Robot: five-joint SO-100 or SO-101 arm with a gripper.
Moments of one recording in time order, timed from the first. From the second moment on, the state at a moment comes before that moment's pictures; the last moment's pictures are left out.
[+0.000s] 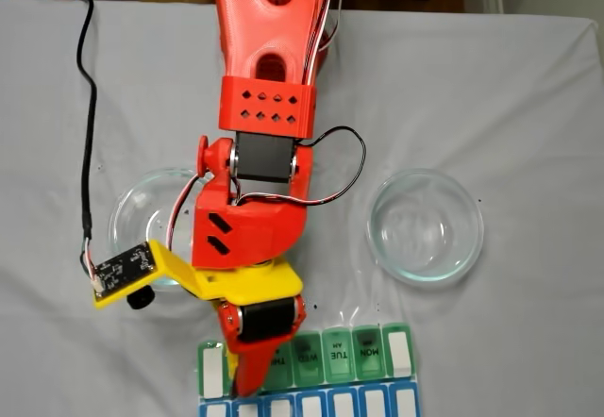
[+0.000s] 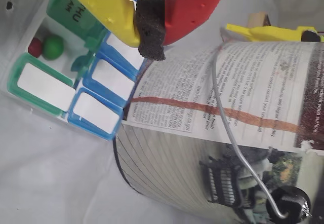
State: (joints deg) arm 5.4 122.4 123.9 8.8 -28.4
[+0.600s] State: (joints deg) arm 4.9 112.3 123.4 1.0 -31.7
